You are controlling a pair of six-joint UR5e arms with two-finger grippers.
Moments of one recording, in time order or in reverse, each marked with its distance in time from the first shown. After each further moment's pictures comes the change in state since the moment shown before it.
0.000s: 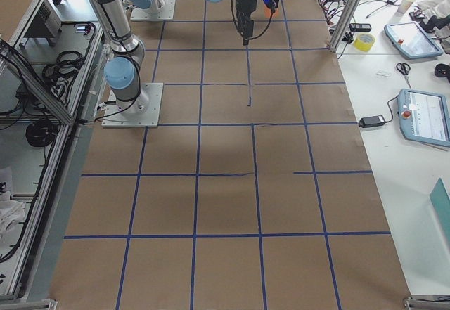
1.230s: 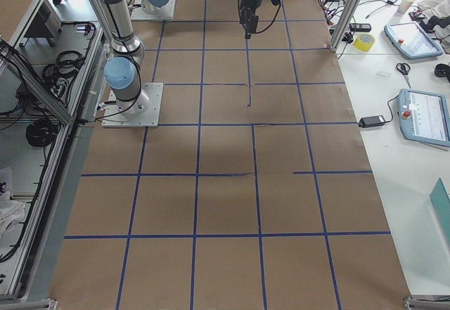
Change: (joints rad) left arm 0.478 -0.137 0.240 -0.164 0.000 0.584; right arm 0.005 0.104 -0.146 0.093 0.097 0.023
